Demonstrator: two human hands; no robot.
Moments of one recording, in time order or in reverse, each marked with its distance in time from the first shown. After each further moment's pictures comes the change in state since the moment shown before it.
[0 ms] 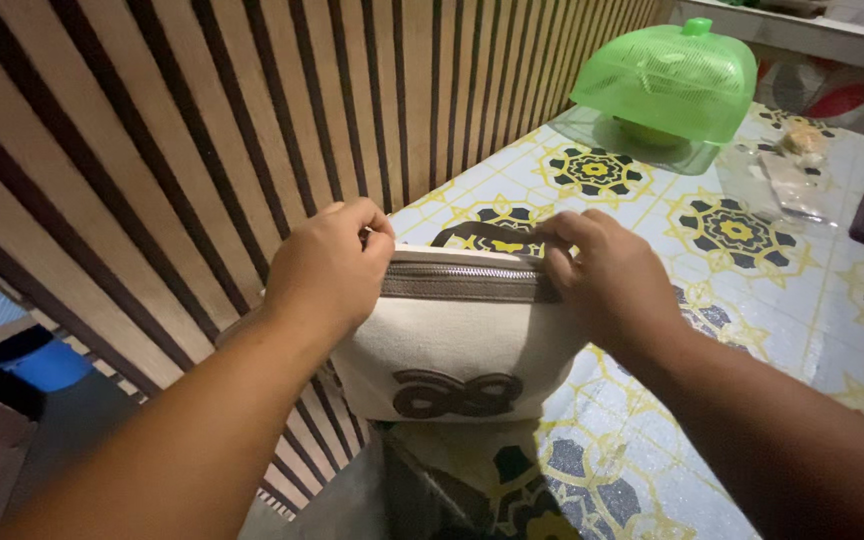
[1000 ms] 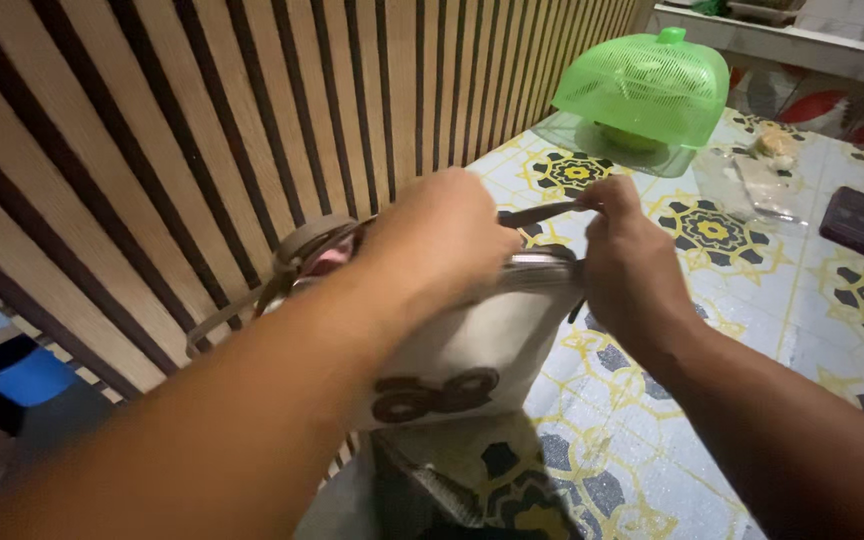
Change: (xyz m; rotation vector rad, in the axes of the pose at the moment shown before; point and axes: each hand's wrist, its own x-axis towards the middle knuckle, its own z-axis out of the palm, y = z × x) left_hand 0.015 0.117 -0.008 0.076 -0.410 -0.072; right_hand -0.008 0.019 -0.012 0.070 0.153 0.147
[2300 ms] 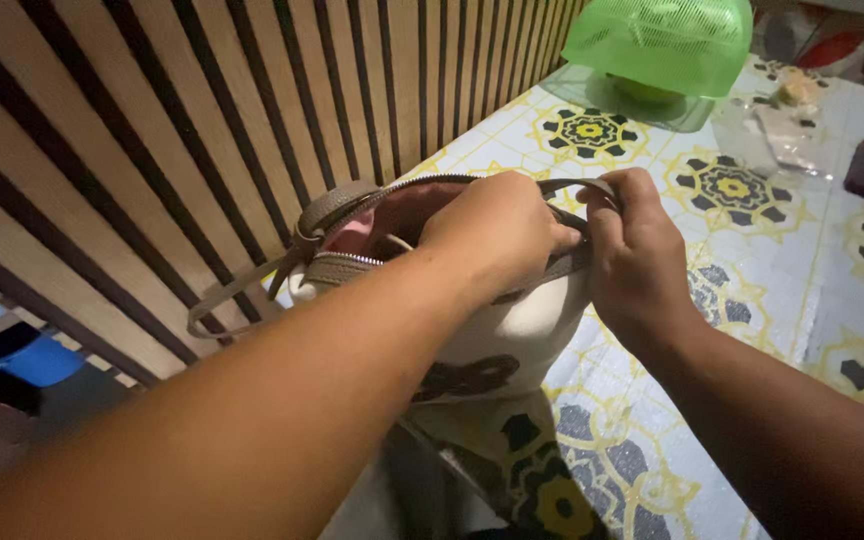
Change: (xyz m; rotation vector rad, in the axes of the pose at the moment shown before) left_hand 0.029 -0.016 0.042 -0.137 -0.218 0.082; right_hand -0.017 0.005 0.036 0.341 0.075 0.061
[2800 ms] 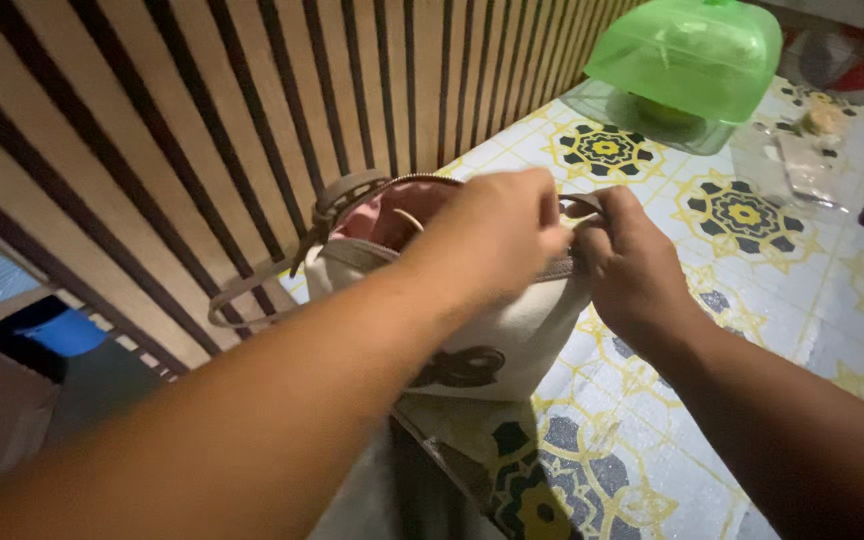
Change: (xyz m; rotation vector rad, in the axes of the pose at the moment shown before) left_hand -0.004 0.001 -0.012 -0.075 0.298 0.339; right_hand 0.025 -0.027 -0.019 -0.024 -0.242 0.210
